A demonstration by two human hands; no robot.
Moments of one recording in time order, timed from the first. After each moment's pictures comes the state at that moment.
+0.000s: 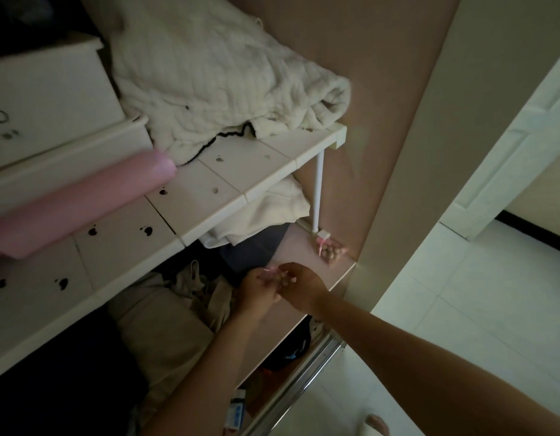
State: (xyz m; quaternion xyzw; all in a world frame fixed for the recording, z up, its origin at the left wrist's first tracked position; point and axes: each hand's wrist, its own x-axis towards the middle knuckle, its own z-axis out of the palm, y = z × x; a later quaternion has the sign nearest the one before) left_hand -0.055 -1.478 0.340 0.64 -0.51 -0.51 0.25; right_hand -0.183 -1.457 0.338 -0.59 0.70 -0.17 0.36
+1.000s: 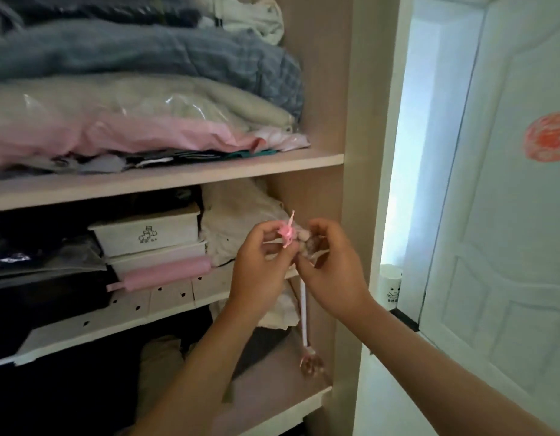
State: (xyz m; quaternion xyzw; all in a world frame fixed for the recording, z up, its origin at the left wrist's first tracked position) left_hand -0.181 -1.350 0.682 0.42 -0.58 -0.28 0.64; right_hand -0.316 -1.367 0.661 -0.71 0.38 -0.58 0.13
